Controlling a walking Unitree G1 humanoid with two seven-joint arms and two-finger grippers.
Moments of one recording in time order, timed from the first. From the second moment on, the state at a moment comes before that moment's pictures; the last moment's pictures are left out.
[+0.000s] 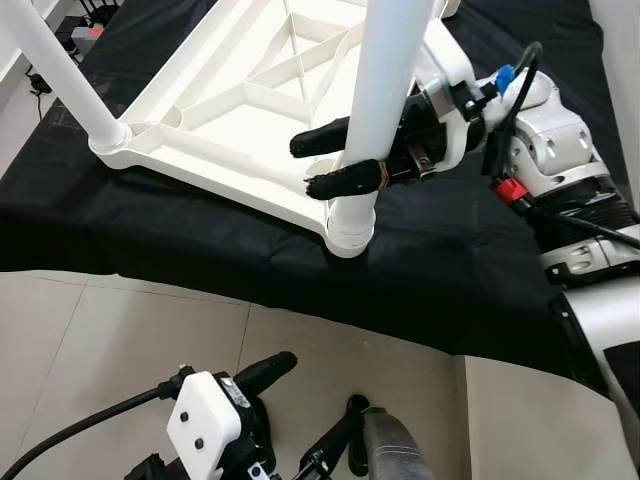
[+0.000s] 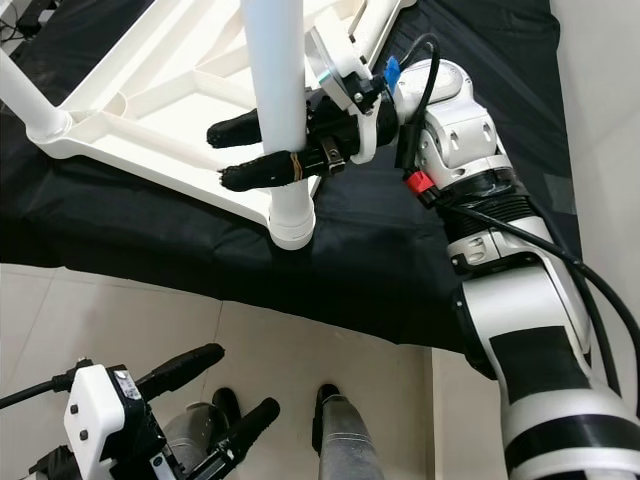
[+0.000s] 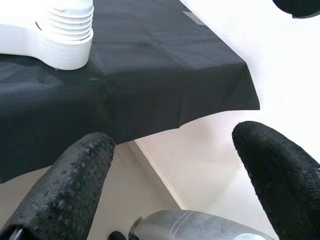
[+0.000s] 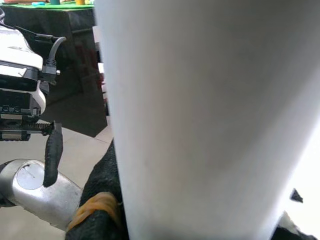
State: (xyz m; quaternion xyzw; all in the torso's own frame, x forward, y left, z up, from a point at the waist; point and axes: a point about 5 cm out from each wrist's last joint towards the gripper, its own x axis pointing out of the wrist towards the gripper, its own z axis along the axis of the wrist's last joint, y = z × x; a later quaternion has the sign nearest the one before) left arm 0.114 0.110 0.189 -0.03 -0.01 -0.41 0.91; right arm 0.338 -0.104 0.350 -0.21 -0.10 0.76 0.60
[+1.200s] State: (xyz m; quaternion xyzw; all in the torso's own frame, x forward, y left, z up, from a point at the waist) left arm 0.115 0.110 0.190 -0.03 -0.01 -0.42 0.91; right arm 0.350 -0.102 0.348 -0.16 -0.11 0.72 0.67
